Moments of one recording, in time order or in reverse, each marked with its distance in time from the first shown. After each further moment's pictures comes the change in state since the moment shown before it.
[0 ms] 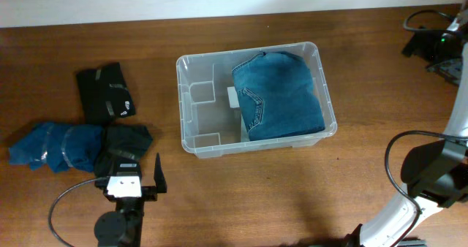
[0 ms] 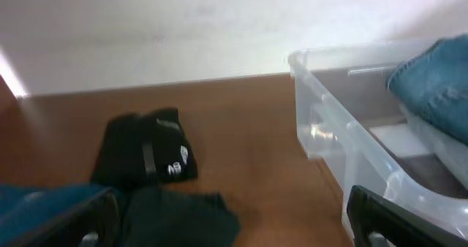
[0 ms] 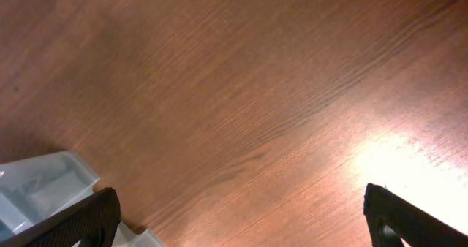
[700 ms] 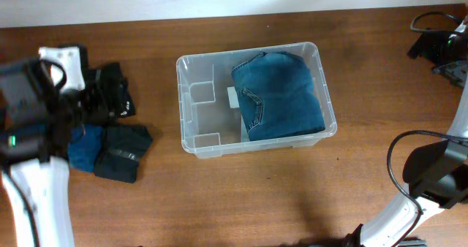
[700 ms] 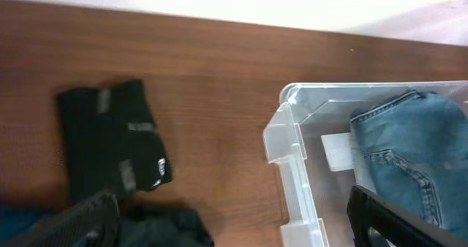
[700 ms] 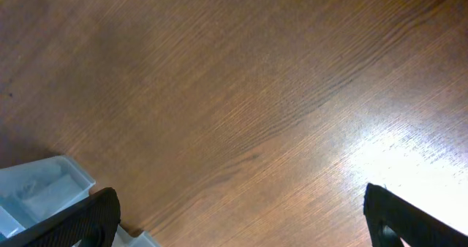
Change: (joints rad) left arm 0.270 1.310 1.357 -0.667 0.406 -0.023; right arm -0.021 0.000 -0.001 0.000 0.000 0.000
